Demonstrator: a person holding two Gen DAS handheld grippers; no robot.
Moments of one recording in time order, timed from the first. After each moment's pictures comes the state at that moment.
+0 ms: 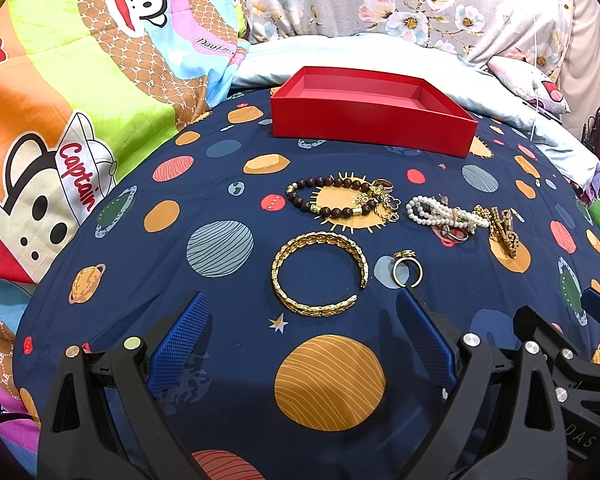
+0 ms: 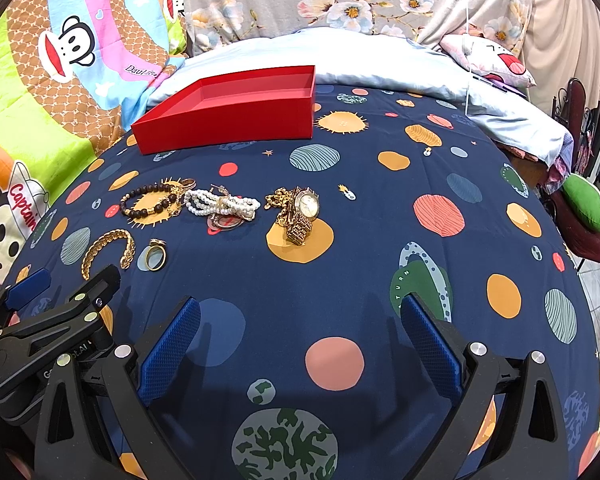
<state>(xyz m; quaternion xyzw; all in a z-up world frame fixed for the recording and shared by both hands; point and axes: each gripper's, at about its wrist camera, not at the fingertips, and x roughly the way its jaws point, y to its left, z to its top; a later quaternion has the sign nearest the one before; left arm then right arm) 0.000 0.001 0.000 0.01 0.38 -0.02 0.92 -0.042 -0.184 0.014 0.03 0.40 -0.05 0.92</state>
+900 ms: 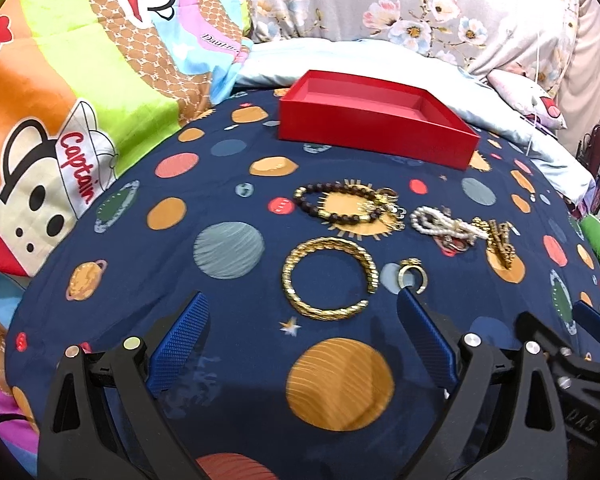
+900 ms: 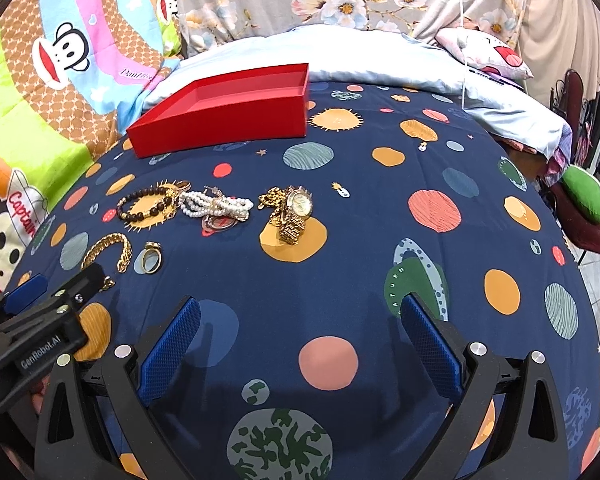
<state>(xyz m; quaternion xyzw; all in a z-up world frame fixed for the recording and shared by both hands) -0.001 0.017 0.004 -0.02 0.38 -0.02 0.92 -0.043 -0.192 0.013 0.05 0.40 -0.06 0.91</state>
